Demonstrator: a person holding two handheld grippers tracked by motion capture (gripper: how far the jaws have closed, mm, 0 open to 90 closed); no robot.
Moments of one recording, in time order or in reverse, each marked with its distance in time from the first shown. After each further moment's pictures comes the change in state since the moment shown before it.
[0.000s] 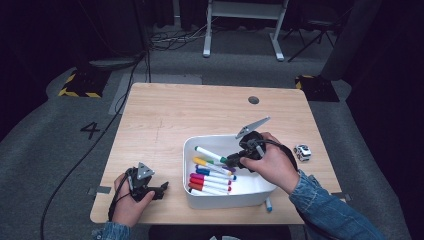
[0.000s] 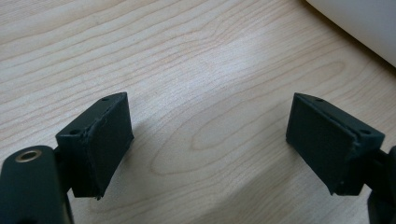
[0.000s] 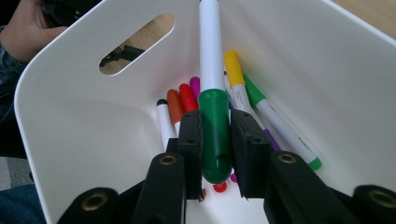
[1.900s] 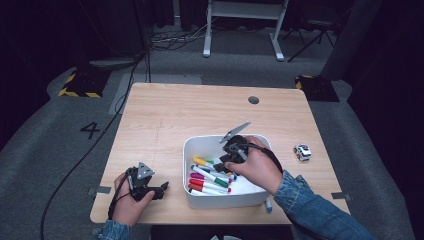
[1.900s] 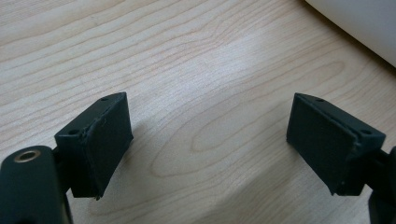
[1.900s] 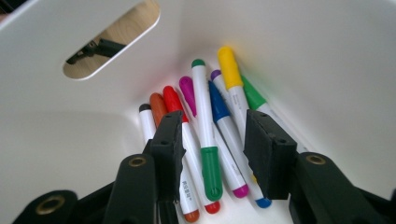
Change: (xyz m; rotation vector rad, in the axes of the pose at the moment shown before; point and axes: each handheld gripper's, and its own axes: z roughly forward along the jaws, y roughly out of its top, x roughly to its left) left arm 0.001 0.001 0.000 0.000 -0.004 0.009; right arm 0.008 0.008 0.033 0.041 -0.067 -0.004
